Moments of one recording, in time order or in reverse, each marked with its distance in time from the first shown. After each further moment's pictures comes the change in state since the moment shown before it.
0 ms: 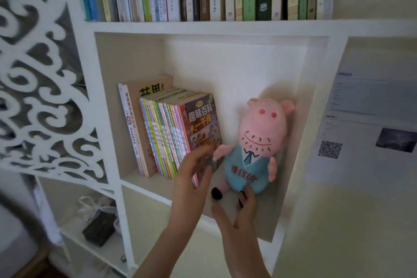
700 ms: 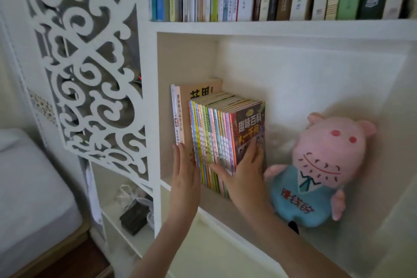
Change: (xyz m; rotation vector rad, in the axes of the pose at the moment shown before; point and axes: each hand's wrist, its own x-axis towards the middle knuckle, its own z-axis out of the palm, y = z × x) left_hand 0.029 -0.080 -0.057 0.381 0.217 -0.147; right_hand 0.105 -0.011 0.082 -0.930 -0.237 -0.285
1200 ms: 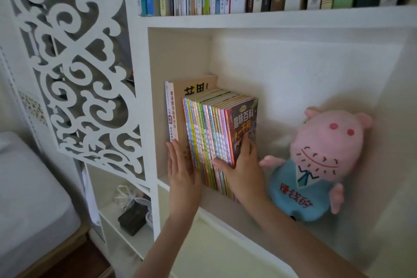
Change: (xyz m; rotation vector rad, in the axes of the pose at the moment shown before) left_hand 0.006 -0.016 0.016 0.110 0.071 -0.011; right_hand 0.017 0.016 0.012 0.054 -0.011 0.006
